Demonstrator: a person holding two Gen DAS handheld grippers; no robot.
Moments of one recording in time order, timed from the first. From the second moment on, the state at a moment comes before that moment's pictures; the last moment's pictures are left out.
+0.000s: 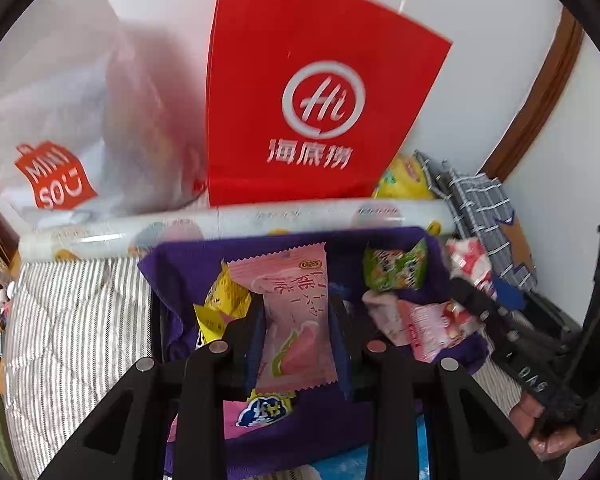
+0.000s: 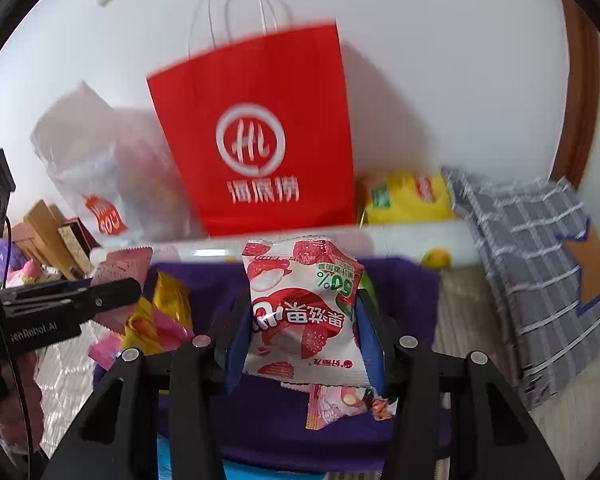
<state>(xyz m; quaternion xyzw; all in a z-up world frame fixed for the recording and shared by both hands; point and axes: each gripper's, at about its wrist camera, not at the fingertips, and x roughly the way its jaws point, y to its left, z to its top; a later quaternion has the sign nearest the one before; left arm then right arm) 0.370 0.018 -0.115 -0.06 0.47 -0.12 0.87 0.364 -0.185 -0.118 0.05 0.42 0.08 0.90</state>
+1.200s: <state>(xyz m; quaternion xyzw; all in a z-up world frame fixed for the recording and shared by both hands) 0.390 0.011 -0.161 -0.06 0.55 -0.11 0.83 0.363 -0.186 -0.145 0.05 0.45 0.08 0.89</state>
